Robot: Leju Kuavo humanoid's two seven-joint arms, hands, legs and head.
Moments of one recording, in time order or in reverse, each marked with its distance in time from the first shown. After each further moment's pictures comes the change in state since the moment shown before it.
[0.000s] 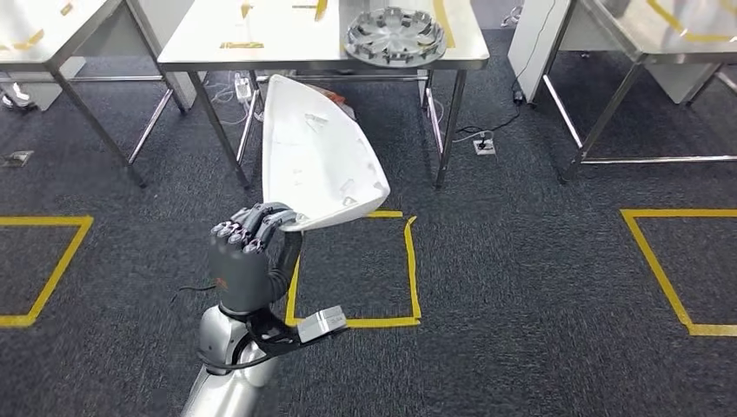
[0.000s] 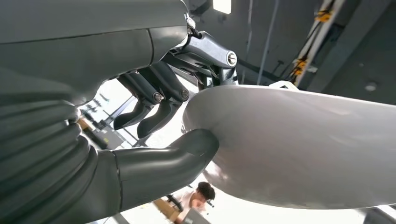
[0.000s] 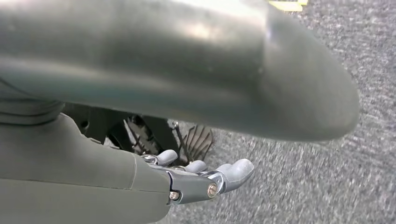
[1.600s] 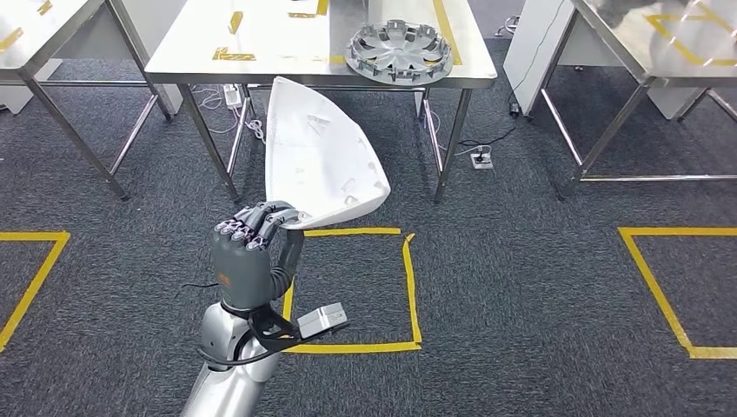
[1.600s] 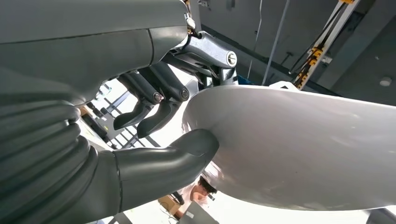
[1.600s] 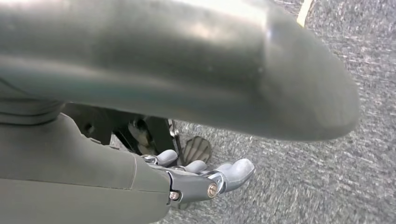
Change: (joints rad) left arm -0.013 -0.006 0.009 0.041 -0.008 0.000 -0.024; right arm 0.003 0.000 0.000 0.000 0.000 0.008 0.005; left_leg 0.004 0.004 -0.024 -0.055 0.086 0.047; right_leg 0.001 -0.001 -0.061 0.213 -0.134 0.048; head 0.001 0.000
